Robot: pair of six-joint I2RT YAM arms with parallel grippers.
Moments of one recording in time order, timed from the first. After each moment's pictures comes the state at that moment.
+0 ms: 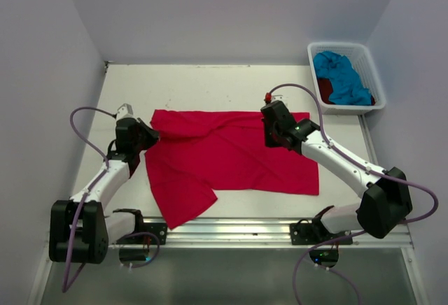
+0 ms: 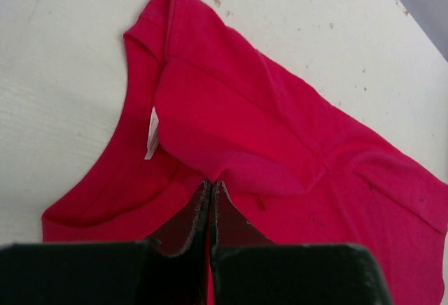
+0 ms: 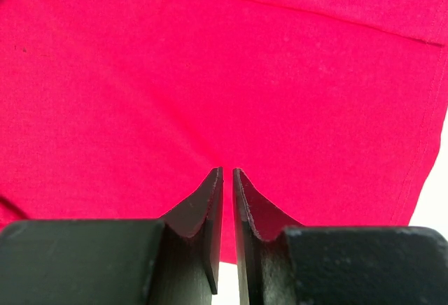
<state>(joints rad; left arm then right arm) -0.03 1.14 0.51 0.10 0.03 -0.68 0.61 1.37 1.07 -0.65 0.30 0.43</state>
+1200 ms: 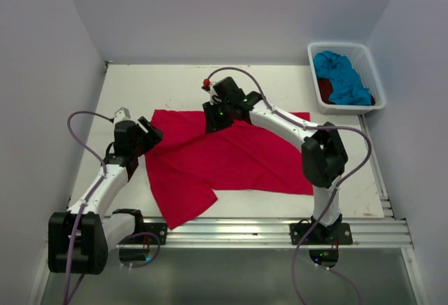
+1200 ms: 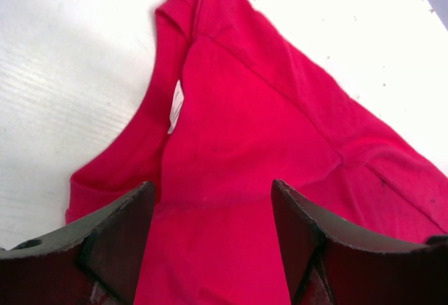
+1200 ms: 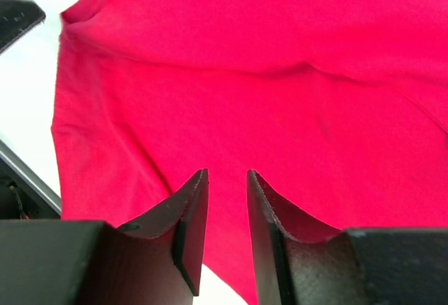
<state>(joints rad) -0.03 1.06 0.49 -0.05 -0.01 -0.71 0.71 1.91 1.61 -0.57 -0.20 0.32</state>
